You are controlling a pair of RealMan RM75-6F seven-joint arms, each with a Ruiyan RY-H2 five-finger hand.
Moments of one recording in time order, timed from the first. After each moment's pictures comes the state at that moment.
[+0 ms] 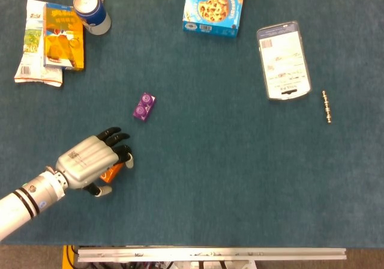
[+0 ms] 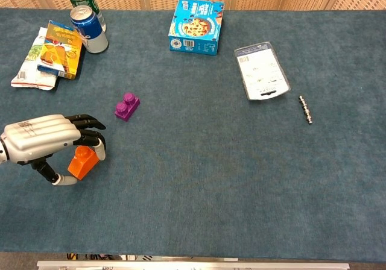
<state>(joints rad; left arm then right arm) -0.56 -1.20 0.19 -1.61 1.80 0.92 -0.07 0.12 -1.05 0.08 -1.61 -1.50 1.45 0.09</state>
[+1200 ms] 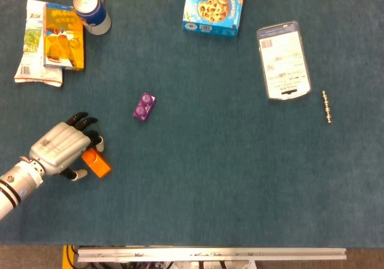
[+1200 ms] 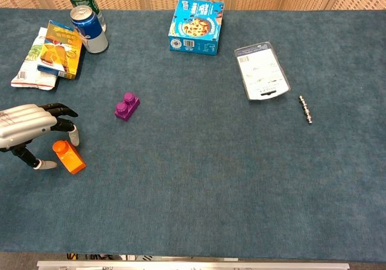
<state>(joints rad) -0.53 -1.23 0.20 -1.45 1.70 0.96 -0.10 0.12 -1.04 0.08 -1.64 -1.51 1.46 0.06</state>
